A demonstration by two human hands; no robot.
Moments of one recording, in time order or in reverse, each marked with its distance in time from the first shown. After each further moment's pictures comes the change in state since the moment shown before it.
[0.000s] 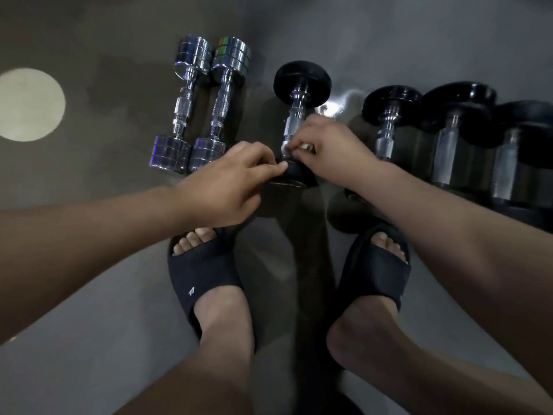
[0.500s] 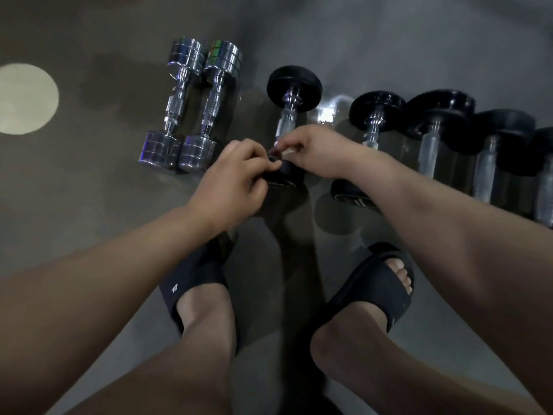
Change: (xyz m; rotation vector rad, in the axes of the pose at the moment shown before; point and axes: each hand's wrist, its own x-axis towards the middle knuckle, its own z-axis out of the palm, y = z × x) left_hand 0.016 0.034 0.032 -0.146 0.382 -0.250; right_hand 0.007 0.001 -0.014 0.125 -0.302 0.134
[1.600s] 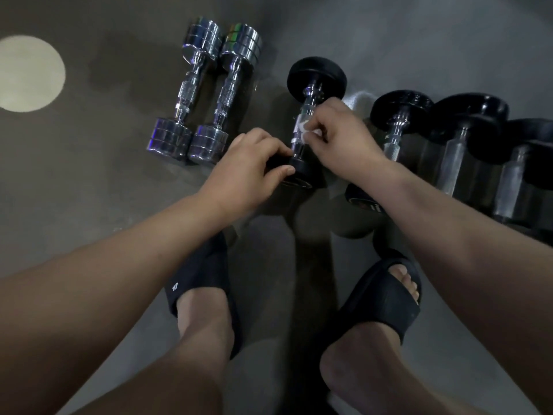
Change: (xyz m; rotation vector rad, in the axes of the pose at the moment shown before) left_hand 0.012 -0.013 0.003 -0.062 -0.054 -0.164; right_hand 0.009 0.016 0.013 -0.065 0.414 -0.093
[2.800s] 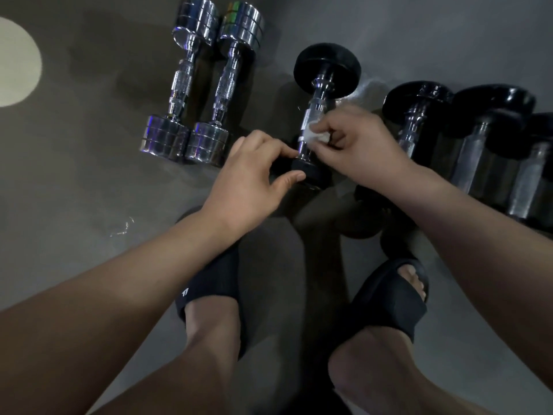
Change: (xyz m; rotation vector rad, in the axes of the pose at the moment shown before) left_hand -0.003 -0.007 0.011 -0.130 0.076 -0.070; right_hand -0.006 0.003 -0.004 0.077 -0.022 -0.008
